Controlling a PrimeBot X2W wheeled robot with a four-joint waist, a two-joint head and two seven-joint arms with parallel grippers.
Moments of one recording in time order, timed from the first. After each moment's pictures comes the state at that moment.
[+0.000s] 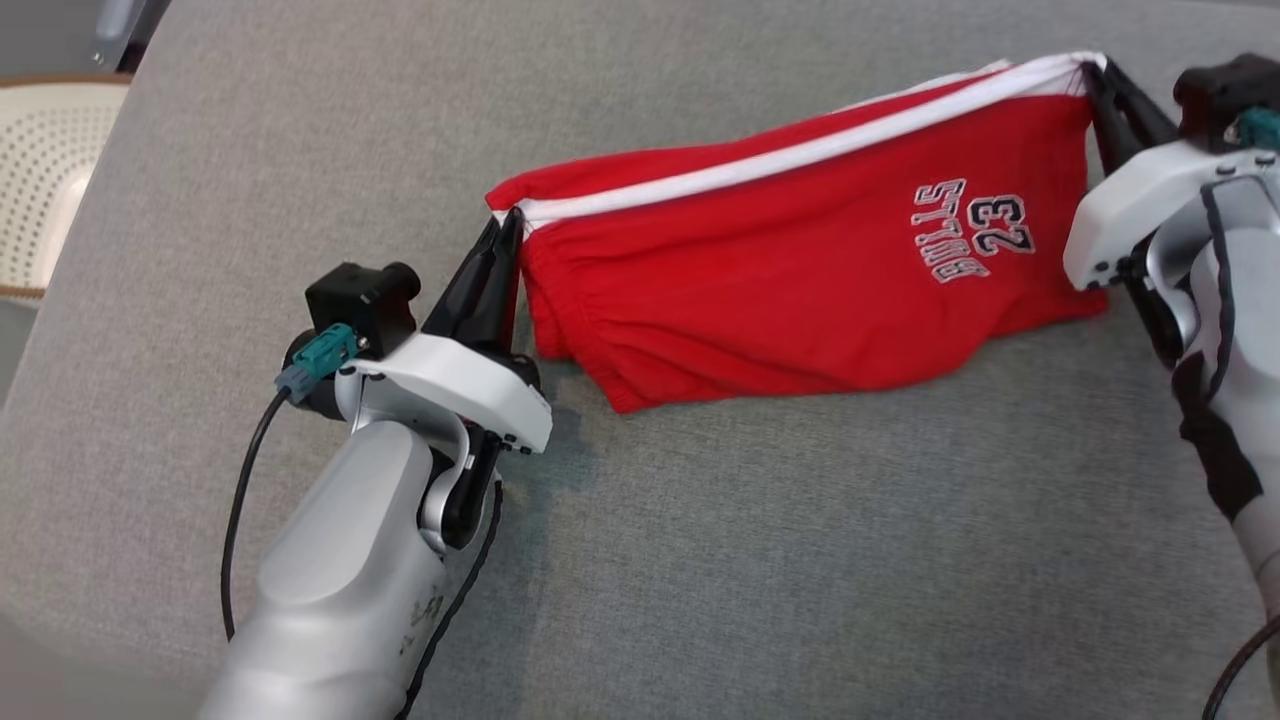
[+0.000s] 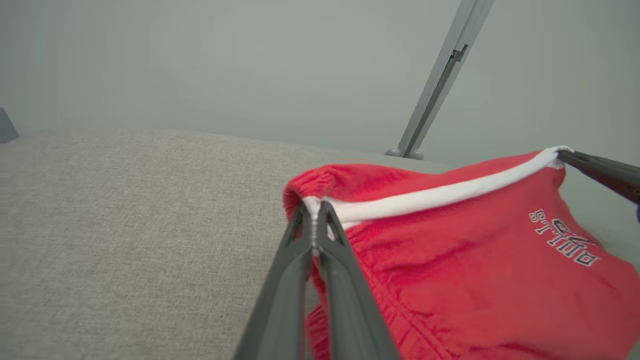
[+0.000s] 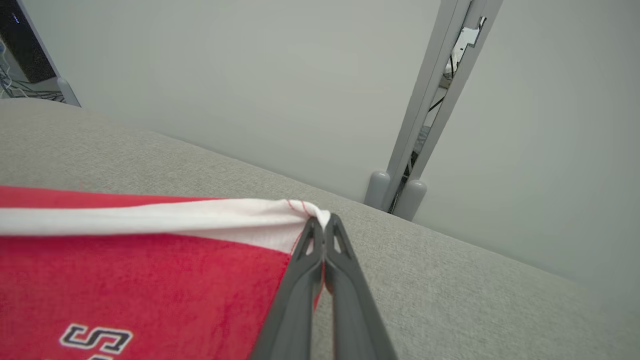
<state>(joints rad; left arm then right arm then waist) -0.64 0.05 -0.41 0.61 -0.54 -0.04 -0.26 -1.06 -0.21 0.24 1.11 0.09 0.13 -0.26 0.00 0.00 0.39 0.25</state>
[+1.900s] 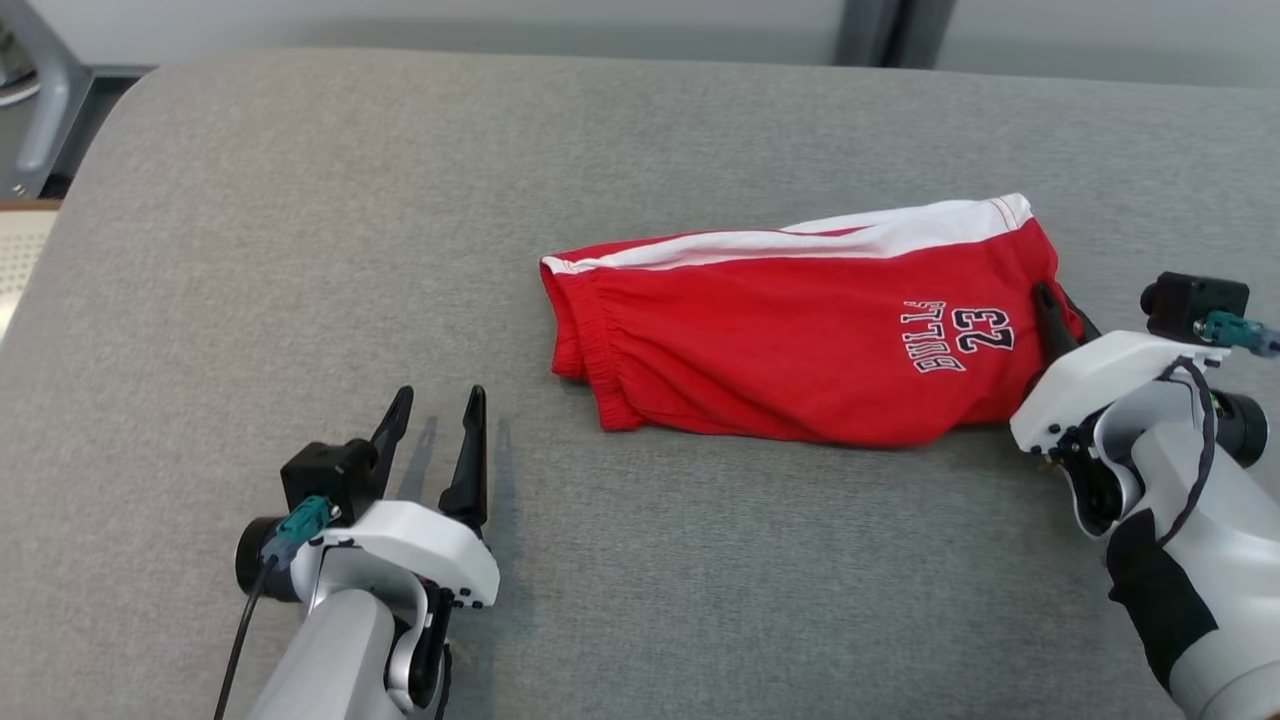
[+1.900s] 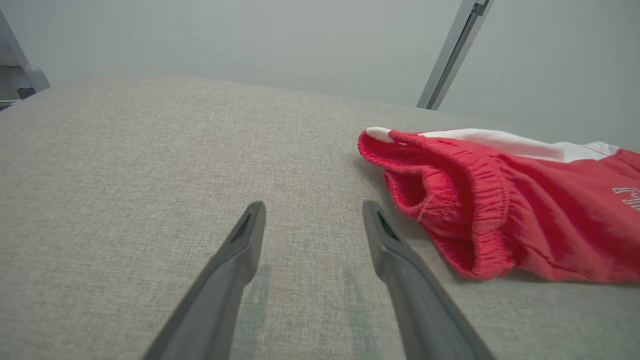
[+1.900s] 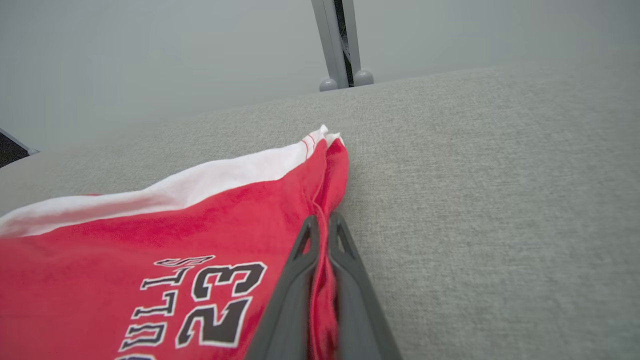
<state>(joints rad) -0.38 0.05 -0.28 0.58 -0.40 0.01 -0.26 -0.85 -0.15 0.28 1.19 0.52 0.13 -0.23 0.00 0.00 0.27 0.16</state>
